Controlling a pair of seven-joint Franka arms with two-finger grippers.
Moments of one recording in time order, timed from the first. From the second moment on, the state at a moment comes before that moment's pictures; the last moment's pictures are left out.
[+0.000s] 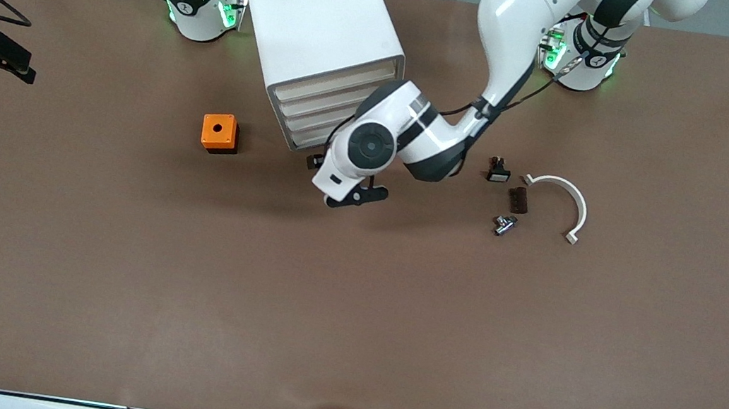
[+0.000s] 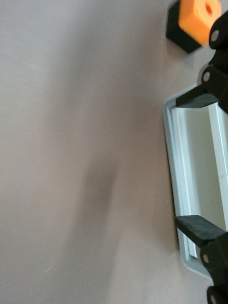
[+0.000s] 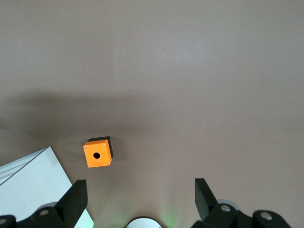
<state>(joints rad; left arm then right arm) -0.77 0.79 -0.03 -1.24 -0.42 1.94 -0.97 -0.01 0.02 -0.04 -1.49 -0.01 1.40 -0.05</state>
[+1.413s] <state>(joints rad) -0.32 0.41 -0.03 -1.23 -0.39 1.62 -0.66 0.00 -0.09 -0.03 -1.60 0.01 1.45 -0.05</state>
